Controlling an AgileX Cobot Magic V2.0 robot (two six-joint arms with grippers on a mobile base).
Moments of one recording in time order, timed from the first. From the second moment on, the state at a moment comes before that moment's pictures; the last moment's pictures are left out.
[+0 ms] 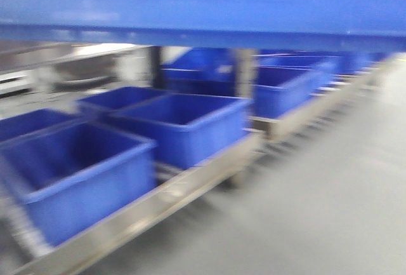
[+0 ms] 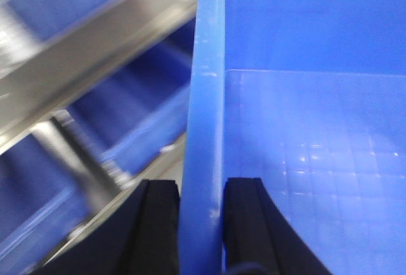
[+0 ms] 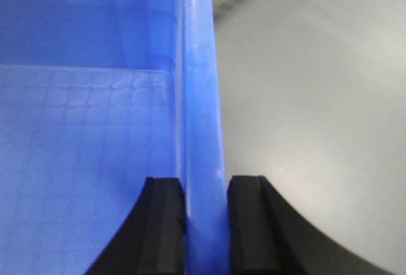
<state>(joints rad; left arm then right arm) -0.75 1.47 -1.73 0.69 1.25 -0.78 0.92 1.37 -1.58 -0.61 1.26 0.77</state>
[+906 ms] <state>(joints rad) -0.75 1.47 -1.73 0.69 1.25 -0.78 0.92 1.37 -1.58 -0.61 1.26 0.77</state>
